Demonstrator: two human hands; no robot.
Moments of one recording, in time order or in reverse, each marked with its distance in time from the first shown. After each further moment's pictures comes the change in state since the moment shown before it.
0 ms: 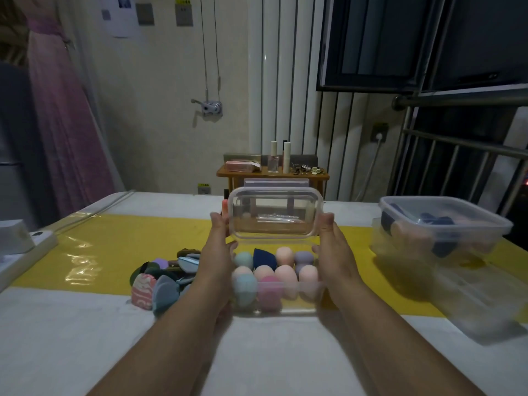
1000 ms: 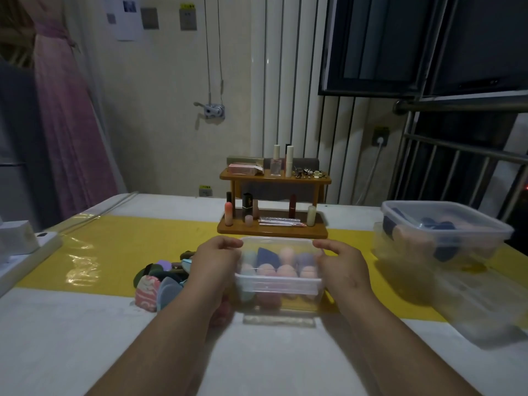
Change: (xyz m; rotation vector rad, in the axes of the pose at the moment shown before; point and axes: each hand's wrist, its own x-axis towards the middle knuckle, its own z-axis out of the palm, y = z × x) left_hand 0.007 -0.003 -0.020 0.386 0.070 -0.040; right_hand -0.005 0.009 -0.008 -0.201 0.110 0.021
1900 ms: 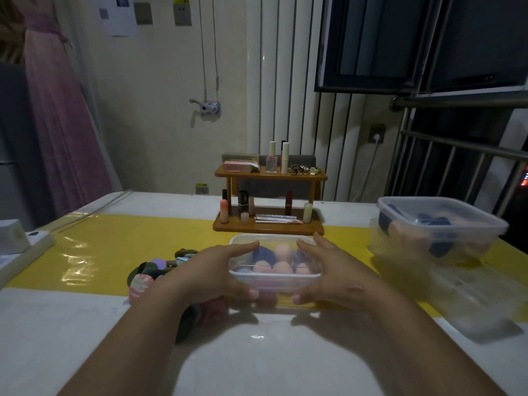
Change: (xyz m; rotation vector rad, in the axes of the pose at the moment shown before) left_hand -0.003 0.012 -0.027 0.849 -0.553 0.334; right_hand -0.004 -0.016 -0.033 -0.679 -0.585 -0.268
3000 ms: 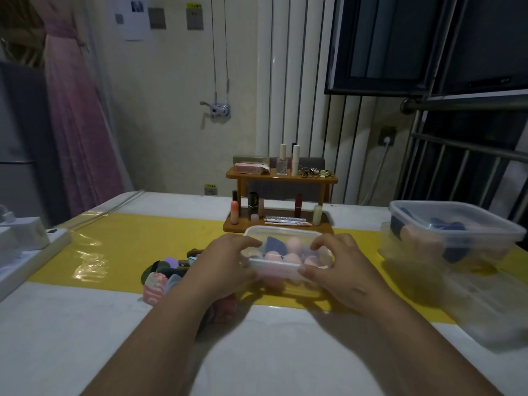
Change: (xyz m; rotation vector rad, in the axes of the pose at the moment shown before) left_hand 0.007 -0.001 0.008 0.118 0.297 0.025; right_hand 0.003 0.000 0.013 0.133 0.301 0.015
